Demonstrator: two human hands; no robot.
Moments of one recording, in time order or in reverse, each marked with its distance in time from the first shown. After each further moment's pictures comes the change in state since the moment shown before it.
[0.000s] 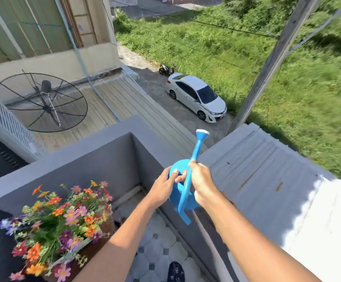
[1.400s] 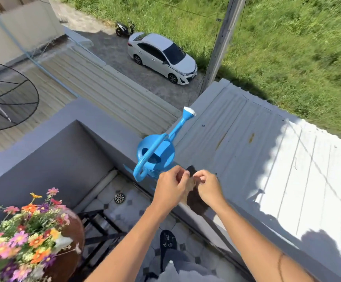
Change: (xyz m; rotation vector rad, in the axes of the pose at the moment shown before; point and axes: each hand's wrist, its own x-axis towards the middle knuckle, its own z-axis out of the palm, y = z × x) left_hand 0.012 0.010 0.137 0.322 -0.002 0.213; right_hand 0.077 0.096 -0.183 -0.768 0.291 -0.138
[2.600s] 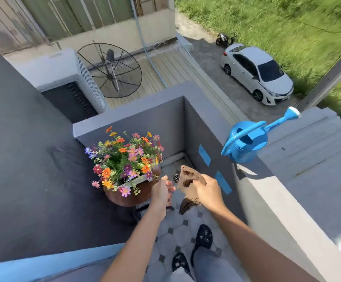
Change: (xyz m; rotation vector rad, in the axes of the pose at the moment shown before) left_hand -0.199 -0.119 -0.136 -0.822 0.548 -0.943; right_hand -0.175 -0.074 0.138 0.085 -0.462 -0.233
